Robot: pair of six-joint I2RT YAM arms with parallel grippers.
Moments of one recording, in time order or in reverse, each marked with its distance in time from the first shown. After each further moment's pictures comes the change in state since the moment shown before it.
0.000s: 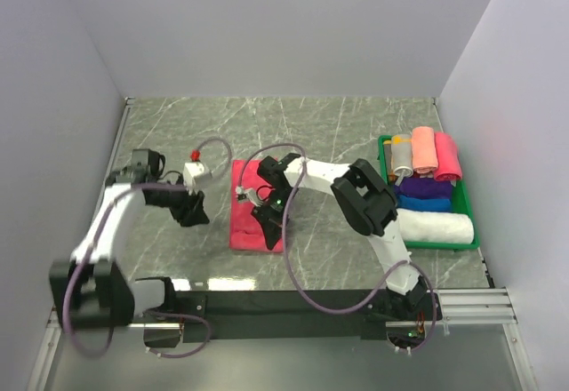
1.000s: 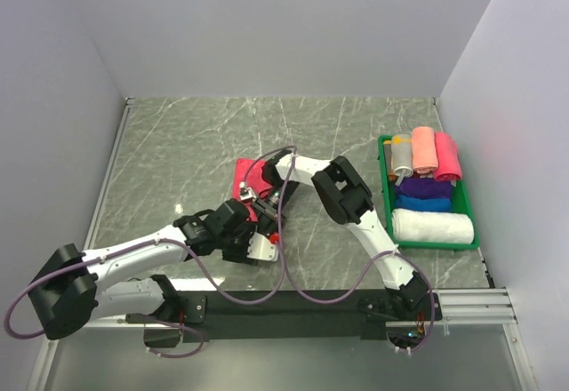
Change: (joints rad) left arm -0.955 -0.206 -0.359 0.542 -0.655 0.002; right arm -0.079 0.385 0.372 -0.420 -0.327 0.010
